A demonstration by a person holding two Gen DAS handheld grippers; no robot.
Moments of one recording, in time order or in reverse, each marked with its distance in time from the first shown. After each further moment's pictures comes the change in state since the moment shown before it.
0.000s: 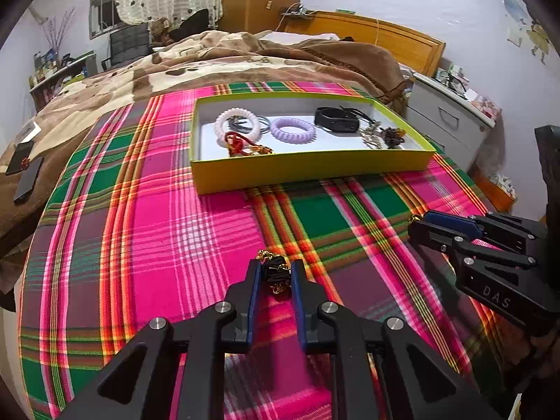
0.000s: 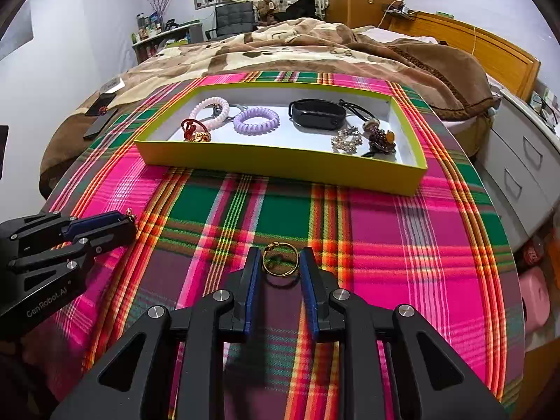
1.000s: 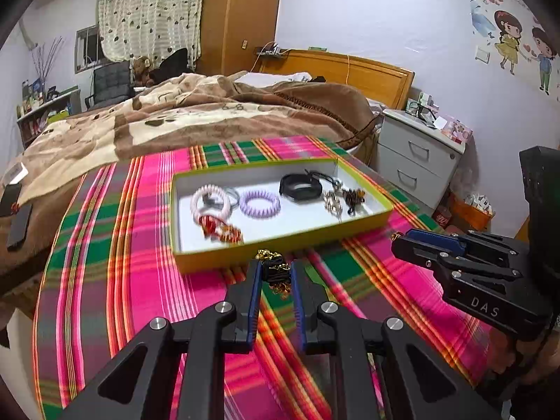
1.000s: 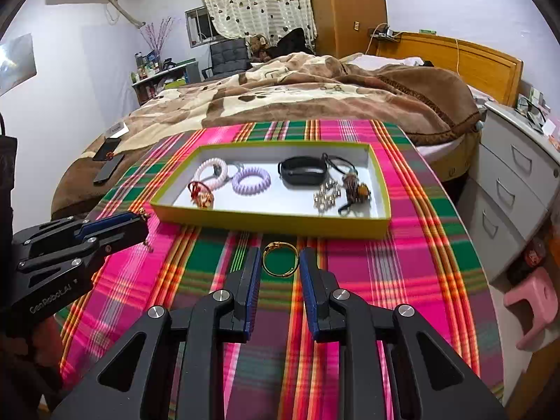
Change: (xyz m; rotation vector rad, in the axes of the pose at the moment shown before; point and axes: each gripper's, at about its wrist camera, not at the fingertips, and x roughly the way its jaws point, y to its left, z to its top) left arm -0.038 -0.015 0.044 0.054 -0.171 -0.086; right arm -0.041 -0.013 0.028 0.056 -0.151 0.022
